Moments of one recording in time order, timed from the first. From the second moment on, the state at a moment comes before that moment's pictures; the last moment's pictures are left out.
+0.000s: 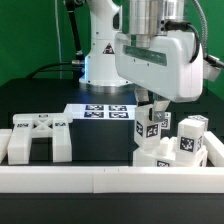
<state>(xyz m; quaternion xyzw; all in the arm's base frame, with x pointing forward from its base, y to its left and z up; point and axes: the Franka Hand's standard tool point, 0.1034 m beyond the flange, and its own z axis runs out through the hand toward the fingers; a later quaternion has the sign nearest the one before) 0.604 0.029 0.089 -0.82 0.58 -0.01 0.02</state>
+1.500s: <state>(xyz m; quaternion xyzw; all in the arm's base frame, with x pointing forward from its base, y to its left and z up) 0.604 0.029 0.089 -1.00 0.09 -0.01 0.01</state>
